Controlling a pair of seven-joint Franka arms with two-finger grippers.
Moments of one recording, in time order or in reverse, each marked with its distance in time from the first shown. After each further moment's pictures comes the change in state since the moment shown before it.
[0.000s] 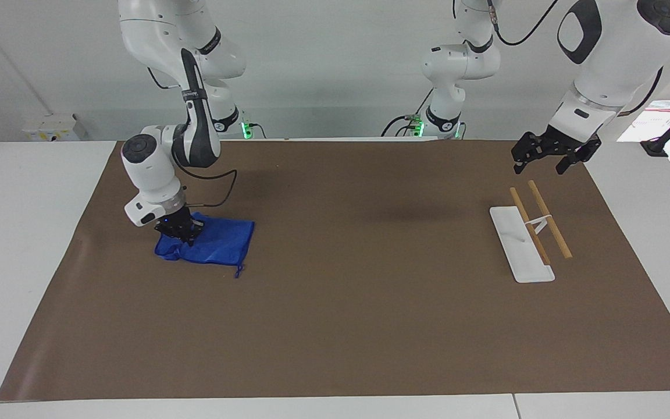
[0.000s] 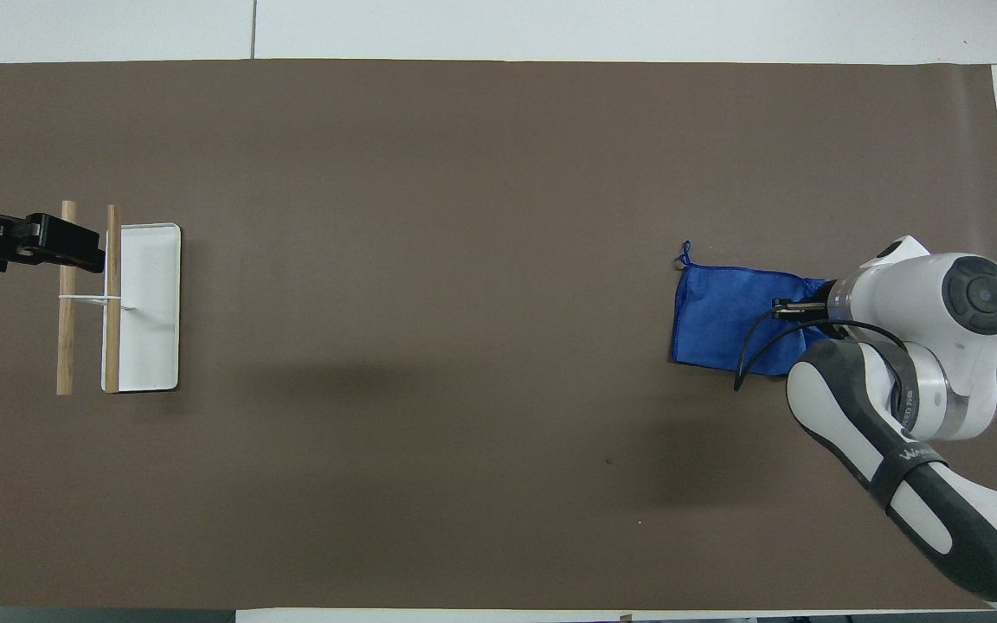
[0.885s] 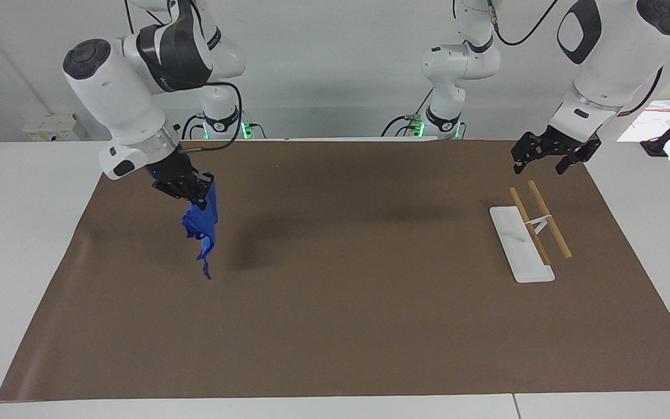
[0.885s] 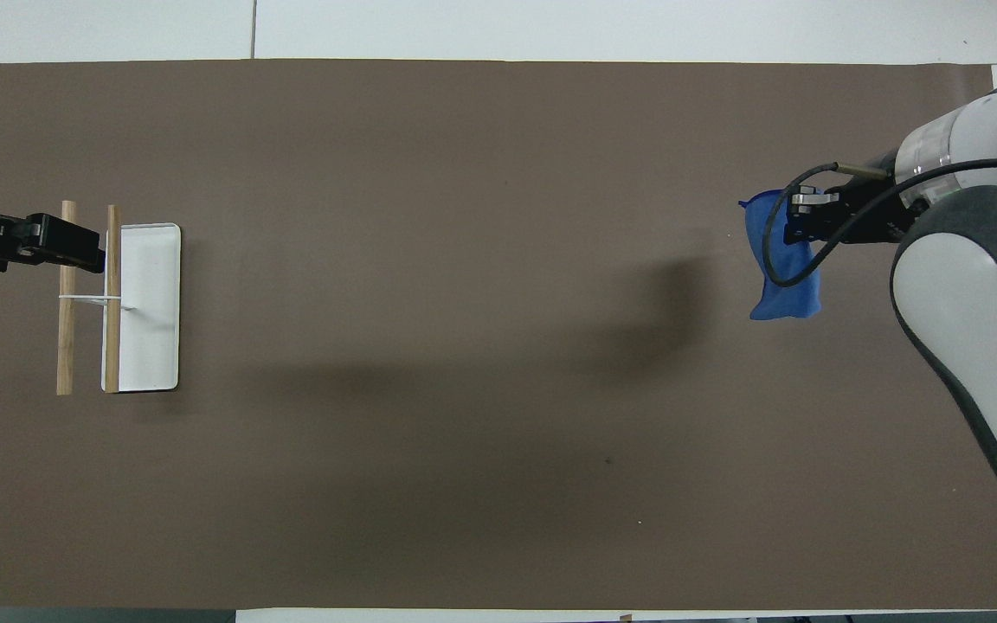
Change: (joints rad) left arm -0.001 0.000 -0.001 0.000 0.000 0.000 0.000; right arm 0.041 -0.049 0.107 0.678 0.227 -0.741 0.287
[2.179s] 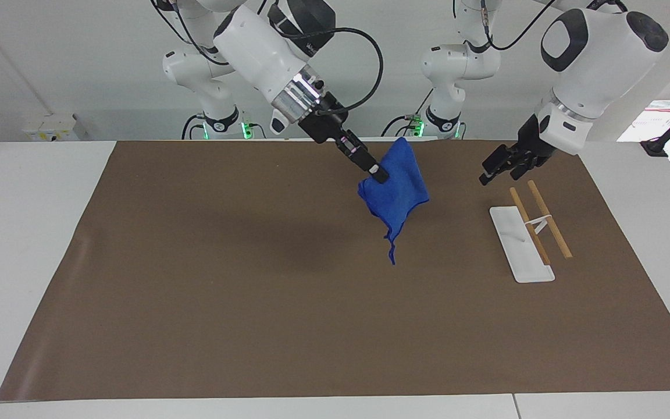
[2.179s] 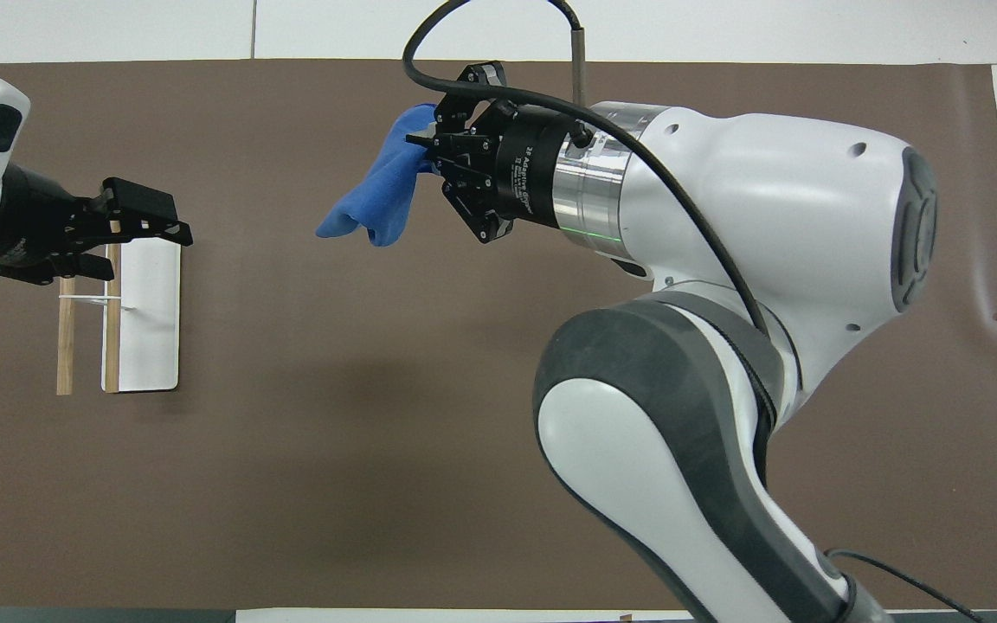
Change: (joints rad) left arm -0.031 0.000 -0.010 -0.096 -0.311 0.142 -0.452; right arm 0.433 0.114 0.011 0.071 0.469 0.739 1.119
